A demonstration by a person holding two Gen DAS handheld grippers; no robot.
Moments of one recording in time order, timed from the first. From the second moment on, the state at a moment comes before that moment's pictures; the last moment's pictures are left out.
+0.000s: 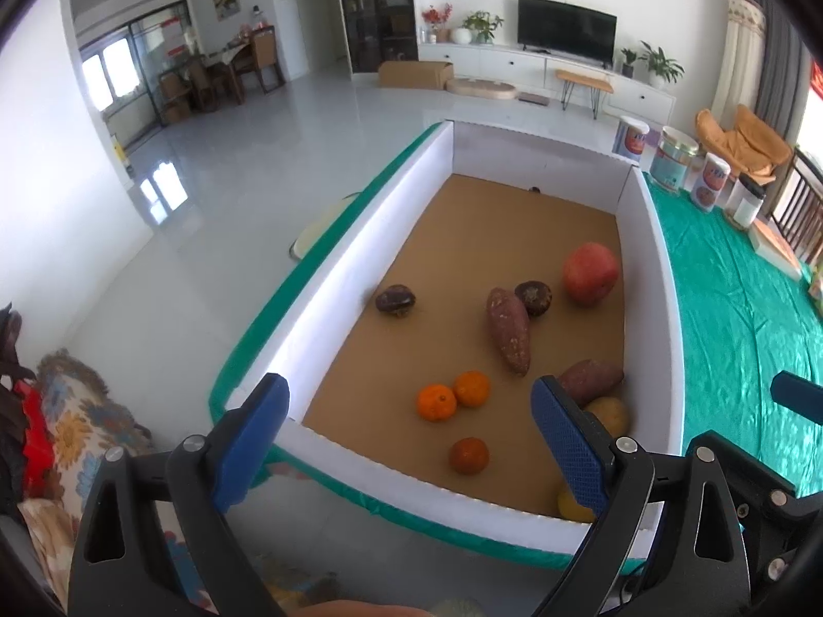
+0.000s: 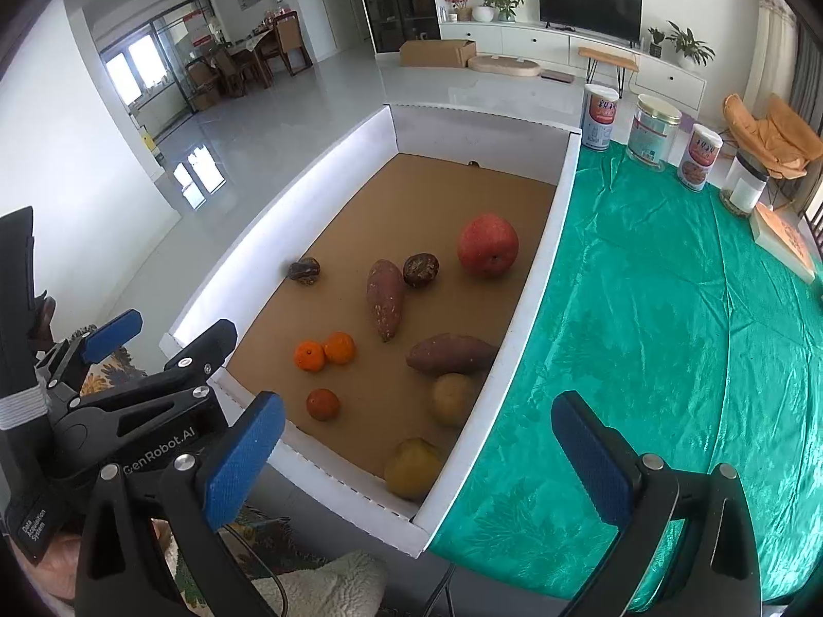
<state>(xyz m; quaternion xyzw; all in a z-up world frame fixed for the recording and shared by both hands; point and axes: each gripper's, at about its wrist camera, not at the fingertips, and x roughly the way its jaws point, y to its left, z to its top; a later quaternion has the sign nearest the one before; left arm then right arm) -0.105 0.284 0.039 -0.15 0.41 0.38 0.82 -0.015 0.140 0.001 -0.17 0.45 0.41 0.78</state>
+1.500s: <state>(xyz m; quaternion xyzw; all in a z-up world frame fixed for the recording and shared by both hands) -0.107 0.305 0.040 -0.16 0.41 0.37 0.81 -0.013 0.161 0.008 -0.19 0.46 0.39 0.78</state>
